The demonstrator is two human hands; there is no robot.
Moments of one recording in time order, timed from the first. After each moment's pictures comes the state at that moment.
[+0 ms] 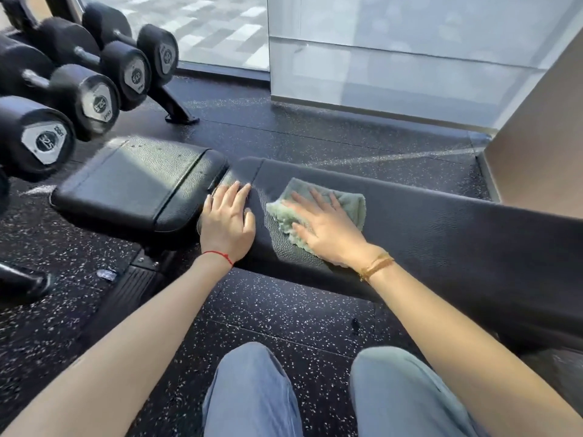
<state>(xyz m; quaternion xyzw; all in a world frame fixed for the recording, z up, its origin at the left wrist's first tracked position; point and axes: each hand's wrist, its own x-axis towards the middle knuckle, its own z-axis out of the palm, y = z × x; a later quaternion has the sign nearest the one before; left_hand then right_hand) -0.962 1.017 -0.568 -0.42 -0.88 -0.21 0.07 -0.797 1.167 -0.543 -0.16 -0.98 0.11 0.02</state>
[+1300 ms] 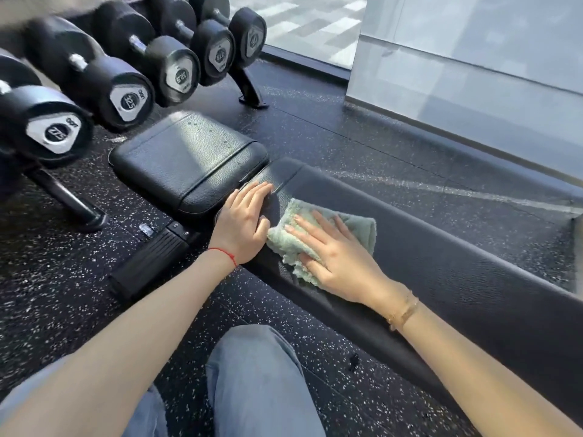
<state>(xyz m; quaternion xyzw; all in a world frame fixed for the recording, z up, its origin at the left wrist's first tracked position) -0.955 1.017 -0.560 -0.40 -0.88 -0.23 0.07 -0.807 1.191 -0.549 0.05 -0.99 0.11 0.01</state>
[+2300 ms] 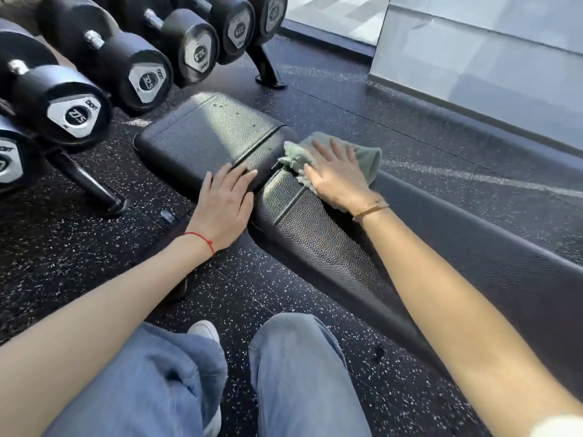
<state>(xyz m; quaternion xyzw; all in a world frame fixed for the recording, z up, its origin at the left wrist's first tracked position) -1.005 0.946 -0.556 -0.35 -0.92 -0.14 0.04 -0.962 1.188 -0.539 -0.08 -0.99 0.10 0.00</state>
